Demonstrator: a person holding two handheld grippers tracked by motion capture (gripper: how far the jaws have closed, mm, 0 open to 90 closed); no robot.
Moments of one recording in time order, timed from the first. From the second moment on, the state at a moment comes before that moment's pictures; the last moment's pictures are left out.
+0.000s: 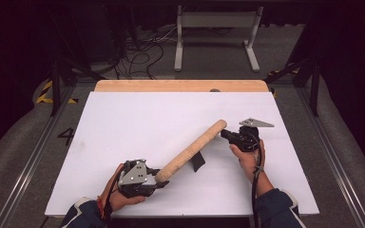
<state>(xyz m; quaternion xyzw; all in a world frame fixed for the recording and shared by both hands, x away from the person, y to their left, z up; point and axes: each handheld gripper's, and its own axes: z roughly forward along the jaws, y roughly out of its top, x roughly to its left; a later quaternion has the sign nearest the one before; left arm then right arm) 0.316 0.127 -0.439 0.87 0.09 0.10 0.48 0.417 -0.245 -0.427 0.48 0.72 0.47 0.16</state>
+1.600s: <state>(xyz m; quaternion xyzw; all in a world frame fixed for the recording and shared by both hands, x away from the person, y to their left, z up) 0.302 0.099 -0.436 0.86 0.08 0.07 0.50 0.372 -0.207 -0.378 0.47 0.72 0.49 0.09</state>
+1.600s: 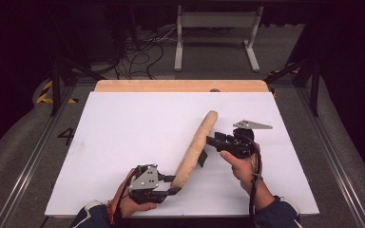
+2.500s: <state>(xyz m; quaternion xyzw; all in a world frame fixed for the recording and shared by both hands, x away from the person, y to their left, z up) 0.301 0.053 -0.442 0.85 0.07 0.05 0.51 0.400 -0.160 -0.382 0.52 0.76 0.40 0.03</state>
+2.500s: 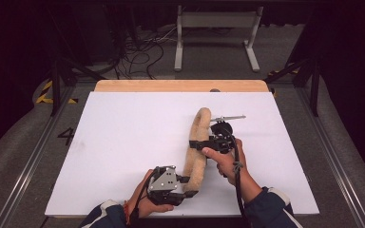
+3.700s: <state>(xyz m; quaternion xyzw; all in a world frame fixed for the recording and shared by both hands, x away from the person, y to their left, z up) 0.320 0.242 -0.450 0.84 0.26 0.10 0.47 0.421 -0.149 -0.348 0.37 0.88 0.29 0.04</state>
